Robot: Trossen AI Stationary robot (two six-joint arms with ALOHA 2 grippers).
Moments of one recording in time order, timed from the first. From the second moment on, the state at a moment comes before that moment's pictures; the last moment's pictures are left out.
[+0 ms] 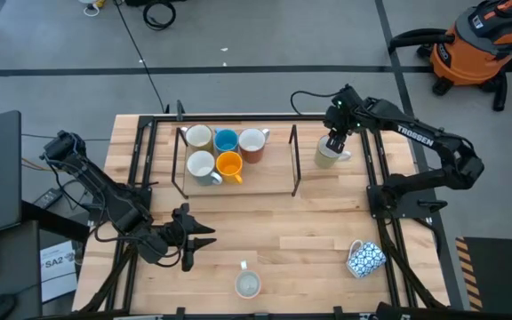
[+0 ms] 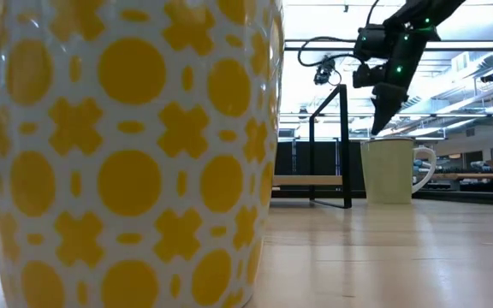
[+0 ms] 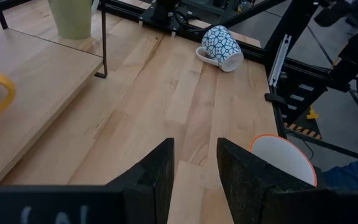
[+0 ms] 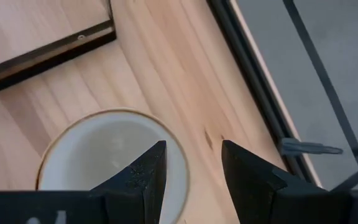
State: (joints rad) left arm -0.77 1.19 0.75 -0.10 -0.78 -0.72; right arm -0.80 1.22 0.99 -0.83 0.02 -0.37
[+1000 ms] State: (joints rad) left arm -0.77 1.19 0.75 -0.10 -0.78 -0.72; right arm -0.80 1.22 0.82 -0.71 0.06 -0.40
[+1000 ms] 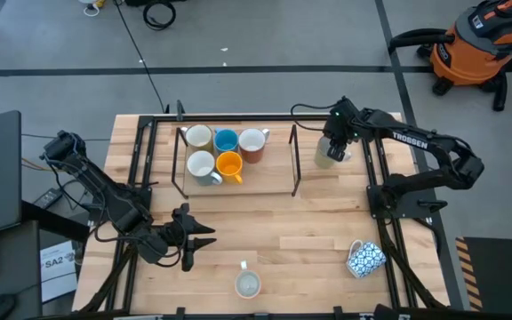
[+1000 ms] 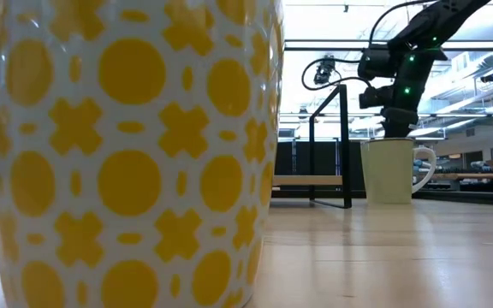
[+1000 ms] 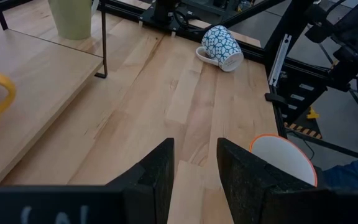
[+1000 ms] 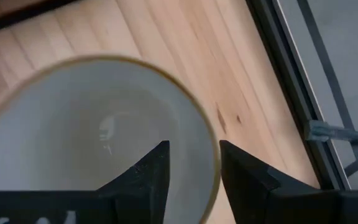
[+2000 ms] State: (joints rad) left arm -0.74 1.19 0.75 -0.10 -0.78 -0.72; right arm -0.72 1.08 0.91 -1.06 0.10 -0.11
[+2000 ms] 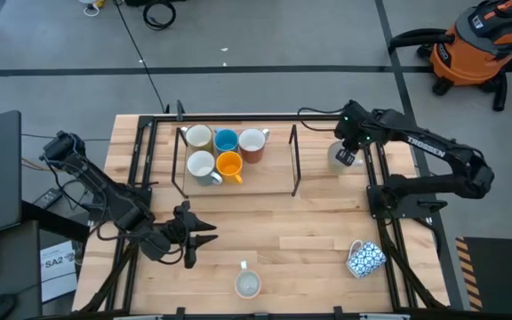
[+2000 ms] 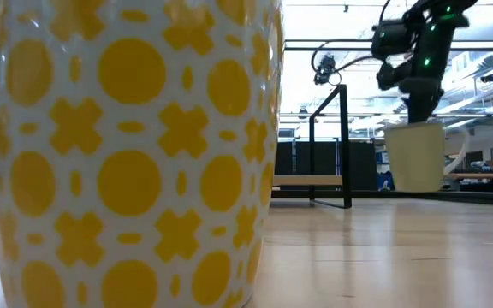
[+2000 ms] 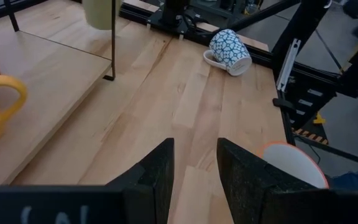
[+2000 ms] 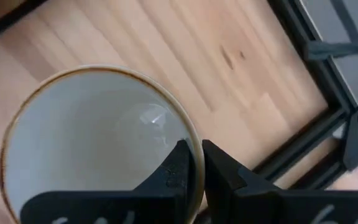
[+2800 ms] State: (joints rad) left arm -0.73 1.19 0.75 -0.10 -0.78 -0.72; right arm -0.27 1.04 1.33 -1.44 -0.10 0.71
